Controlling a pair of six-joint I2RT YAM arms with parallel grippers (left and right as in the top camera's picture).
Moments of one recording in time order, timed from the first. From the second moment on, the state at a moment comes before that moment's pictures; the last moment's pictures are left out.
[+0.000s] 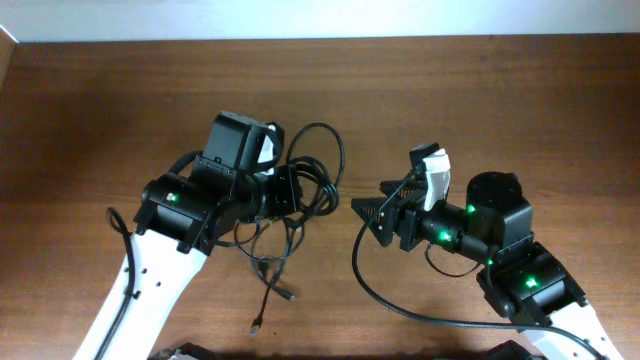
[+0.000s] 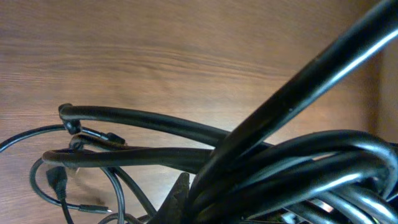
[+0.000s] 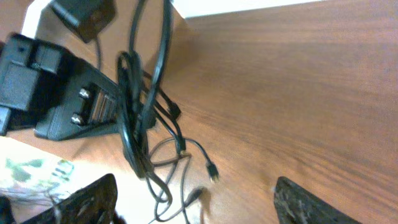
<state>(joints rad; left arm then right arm) -0.41 1.29 1.35 -1.06 0.25 -0.57 0.45 0.95 0.82 -0.29 -0.50 0.42</state>
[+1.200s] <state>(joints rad) -0.67 1.30 1.35 -0.85 0.56 0.20 0.45 0.88 1.14 -0.98 -0.09 0.30</state>
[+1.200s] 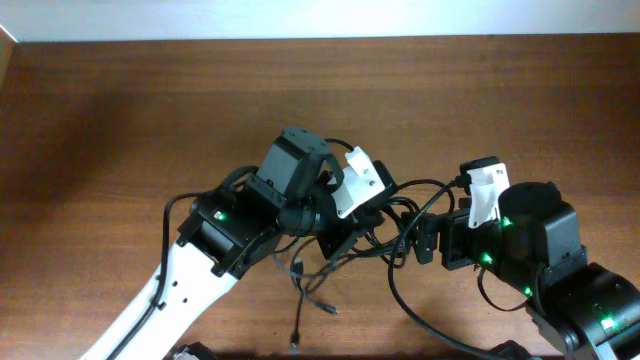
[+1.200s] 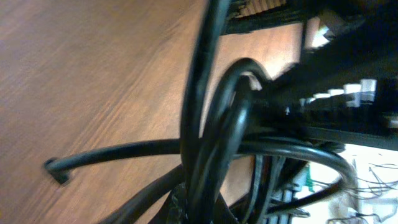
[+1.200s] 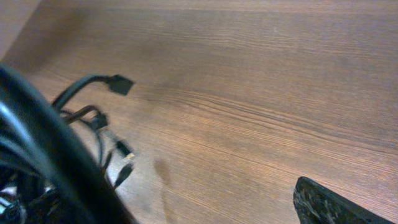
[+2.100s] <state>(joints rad) -0.54 1.14 1.35 -1.04 0.51 0.20 0.43 0.88 1.16 -1.16 0.34 0.31</state>
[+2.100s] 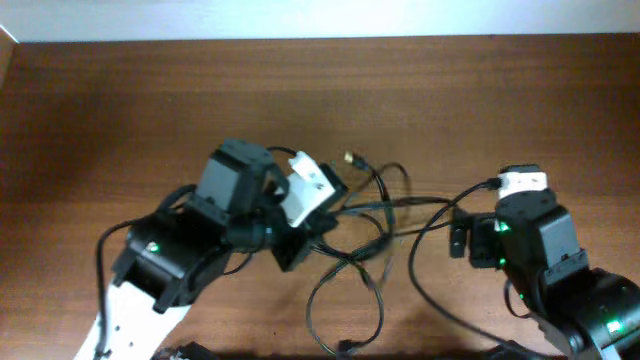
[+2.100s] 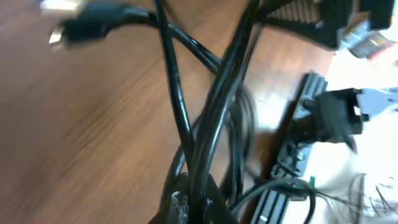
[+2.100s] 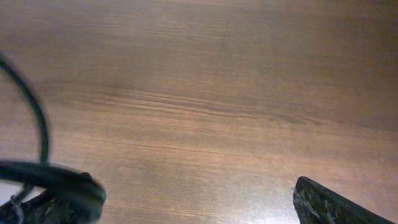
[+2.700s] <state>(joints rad) -0.45 1.10 1.35 -0.90 0.76 0.18 0.20 0.88 1.16 -1.06 -0.43 -0.11</state>
